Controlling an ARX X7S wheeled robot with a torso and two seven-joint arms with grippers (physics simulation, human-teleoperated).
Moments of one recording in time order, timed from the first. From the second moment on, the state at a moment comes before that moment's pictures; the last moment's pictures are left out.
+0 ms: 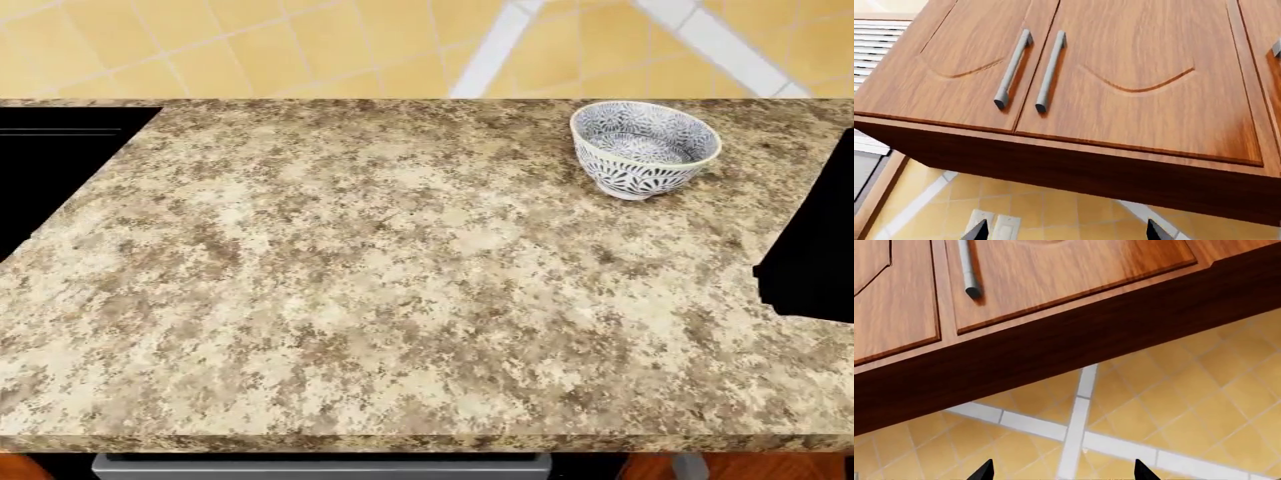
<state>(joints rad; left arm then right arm) -0.50 -1.33 0.53 1.01 -0.67 0.26 -1.36 0.13 1.16 -0.38 -0.67 0.83 -0.62 0.84</state>
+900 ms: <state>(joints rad) -0.03 -1.23 0.13 0.83 -0.66 0.48 -1.34 0.17 1.14 -0.40 -0.68 0.82 -0.54 0.82</state>
